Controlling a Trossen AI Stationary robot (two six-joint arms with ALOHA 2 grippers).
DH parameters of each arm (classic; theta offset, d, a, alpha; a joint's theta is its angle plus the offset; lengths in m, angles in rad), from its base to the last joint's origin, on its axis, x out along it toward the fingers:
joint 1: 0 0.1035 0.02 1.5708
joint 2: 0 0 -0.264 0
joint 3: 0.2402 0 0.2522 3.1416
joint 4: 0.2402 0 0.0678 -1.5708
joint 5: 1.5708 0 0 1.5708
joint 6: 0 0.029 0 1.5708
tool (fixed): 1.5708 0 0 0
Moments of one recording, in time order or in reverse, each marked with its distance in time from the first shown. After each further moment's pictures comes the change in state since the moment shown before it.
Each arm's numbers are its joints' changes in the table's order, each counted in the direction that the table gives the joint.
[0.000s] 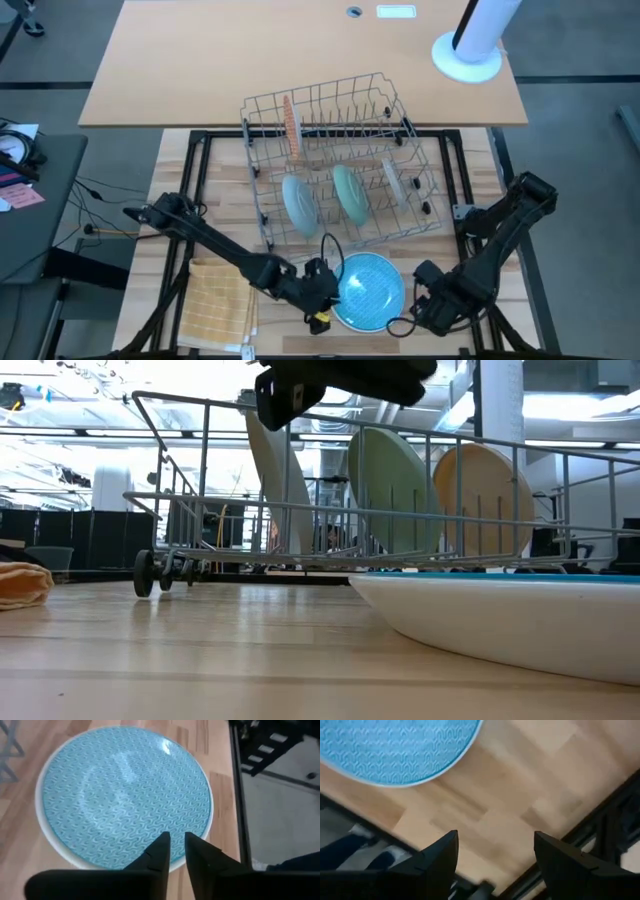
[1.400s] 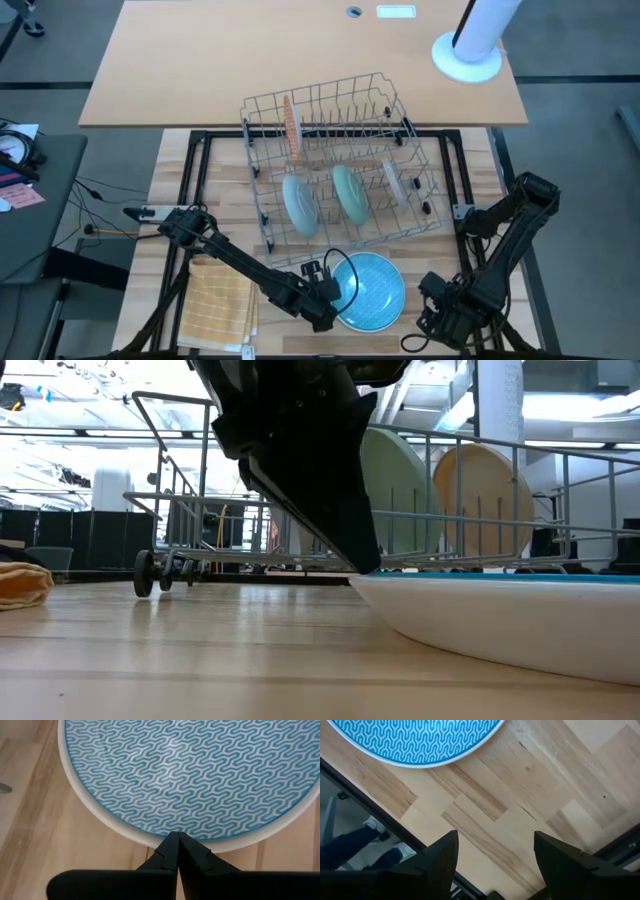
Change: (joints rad) left arm -0.010 -0.208 0.170 0.324 -0.125 -0.037; right arm 0.113 0.007 -0.113 -0.200 0.092 0.029
